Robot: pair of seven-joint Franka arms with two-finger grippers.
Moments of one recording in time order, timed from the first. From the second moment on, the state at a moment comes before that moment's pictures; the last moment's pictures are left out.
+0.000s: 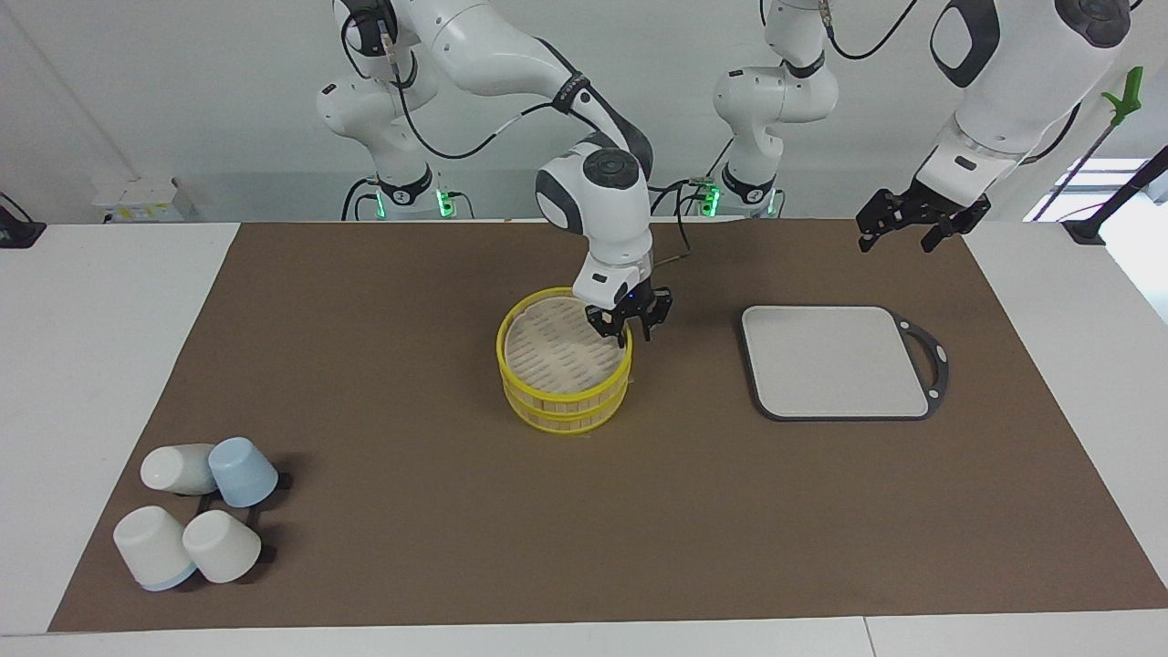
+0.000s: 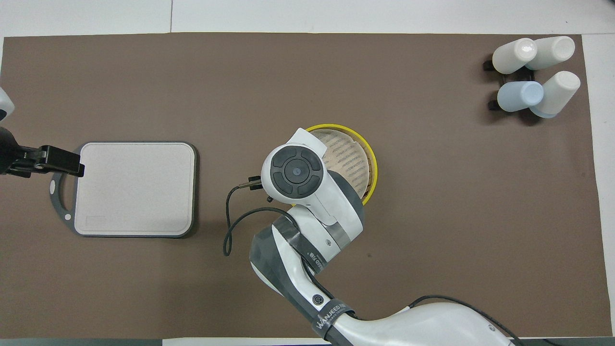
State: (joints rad) left arm -0.09 -0.06 0.05 -1.70 -0.02 1.56 0.04; right arm 0.70 0.43 0.00 -1.66 0.08 2.25 0.51
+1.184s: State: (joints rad) left arm -0.09 -0.06 0.04 -1.69 -0.02 1.56 0.04; right arm 0.23 0.10 -0.02 -1.59 0.04 1.59 0.18
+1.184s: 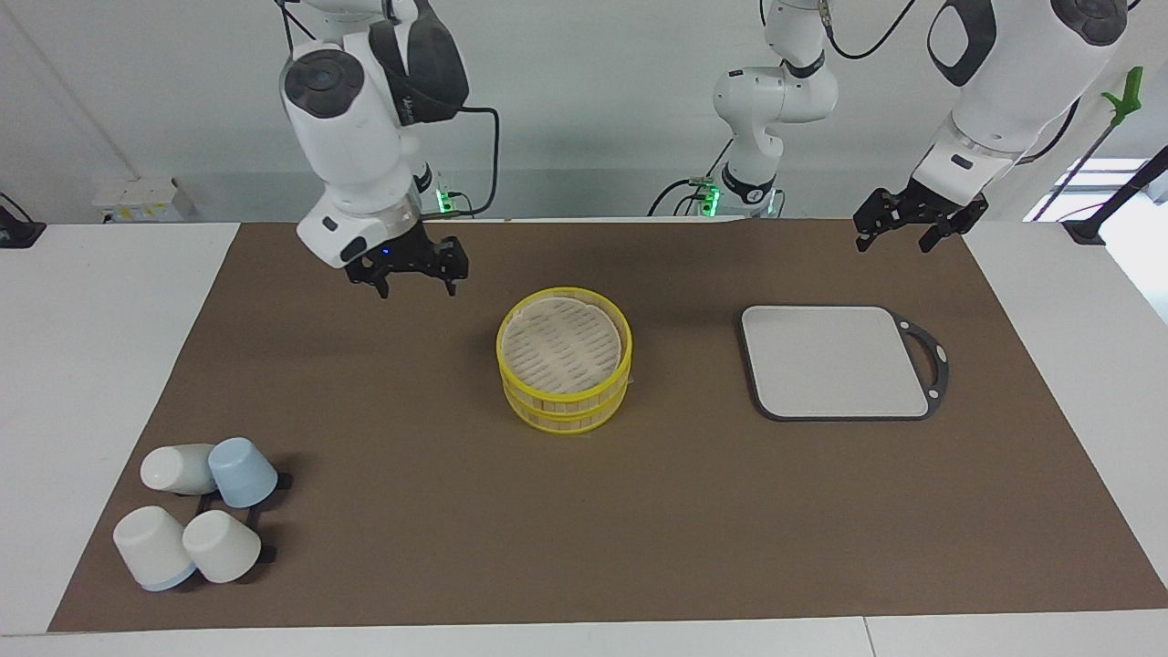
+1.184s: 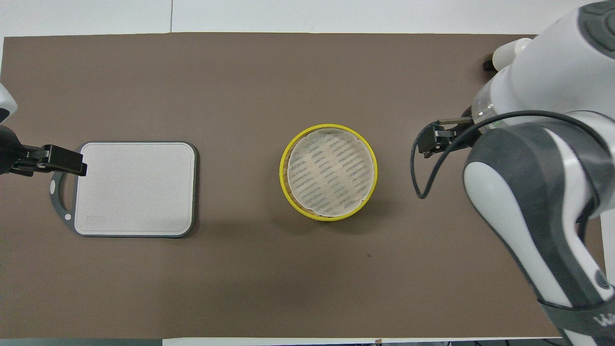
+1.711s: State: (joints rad) left arm -0.09 -0.06 0.04 -1.69 -0.02 1.57 0.04; right arm 0.10 0.03 -0.02 -1.62 0.03 1.56 0.02
